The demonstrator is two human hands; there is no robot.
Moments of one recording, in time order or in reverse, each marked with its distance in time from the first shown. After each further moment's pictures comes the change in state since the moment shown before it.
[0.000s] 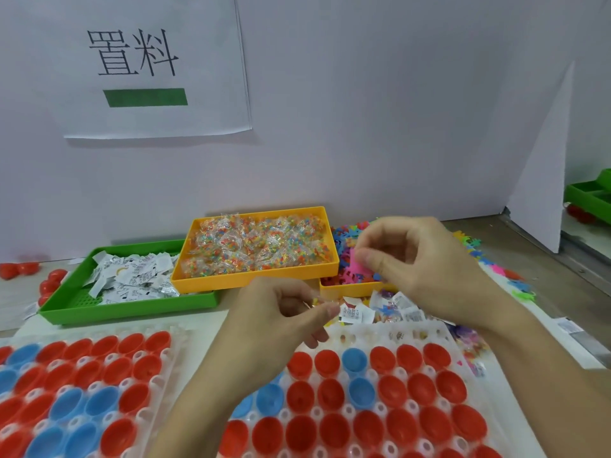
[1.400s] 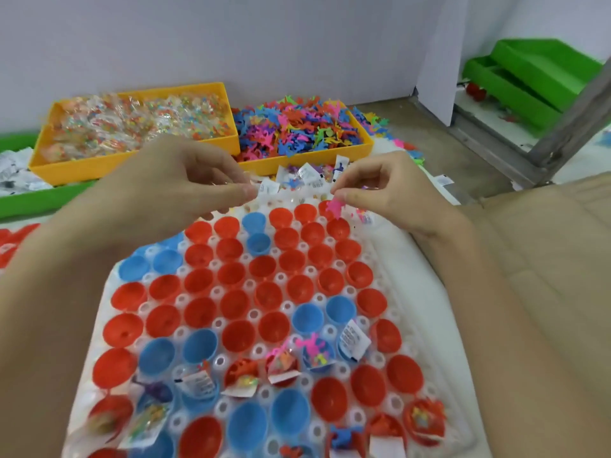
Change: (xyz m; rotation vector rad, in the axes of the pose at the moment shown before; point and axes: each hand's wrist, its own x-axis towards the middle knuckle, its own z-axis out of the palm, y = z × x) left_hand -0.009 0.014 0.016 0.252 -0.228 0.167; right_hand -0.102 0.068 -0.035 0.013 0.061 0.244
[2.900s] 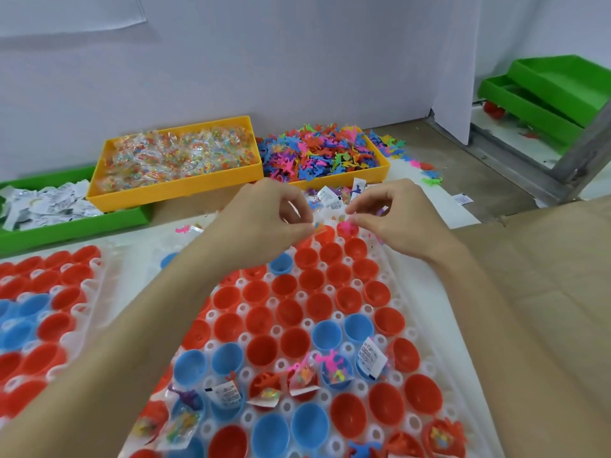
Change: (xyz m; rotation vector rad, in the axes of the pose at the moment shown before) left_hand 0.021 0.012 0.044 0.210 -0.043 -0.027; right_hand 0.007 0.014 0.011 -0.225 0.141 0.054
